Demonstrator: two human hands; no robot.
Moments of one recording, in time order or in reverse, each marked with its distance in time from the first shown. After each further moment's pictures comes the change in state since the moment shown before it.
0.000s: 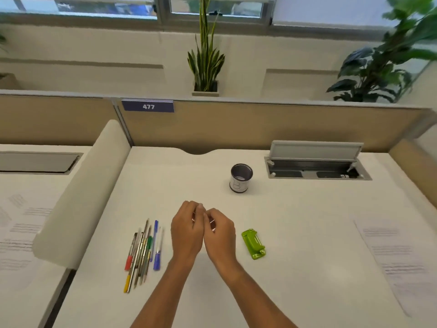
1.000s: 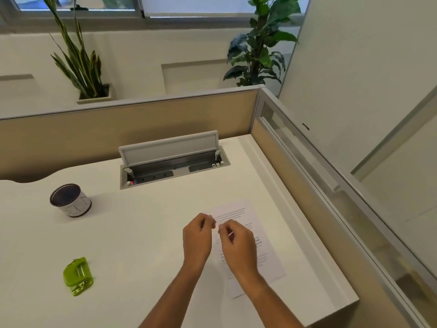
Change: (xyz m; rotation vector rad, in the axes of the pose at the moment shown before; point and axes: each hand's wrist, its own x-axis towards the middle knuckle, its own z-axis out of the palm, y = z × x) left_hand -0.196 0.267 0.460 -0.206 -0.462 -0.256; right_hand 0.005 0.248 -0.527 -0.231 0.298 0.187
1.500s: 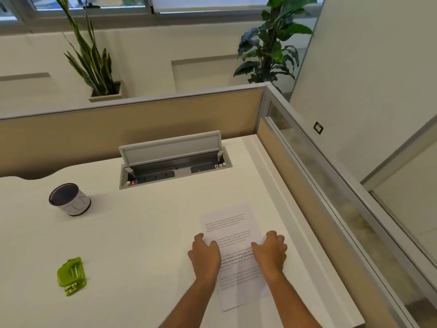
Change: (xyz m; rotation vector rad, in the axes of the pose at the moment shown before) left_hand -0.003 -0.037 0.070 0.136 0.109 -0.449; right_hand 0.067 0.112 -0.038 -0.345 -0.130 0.538
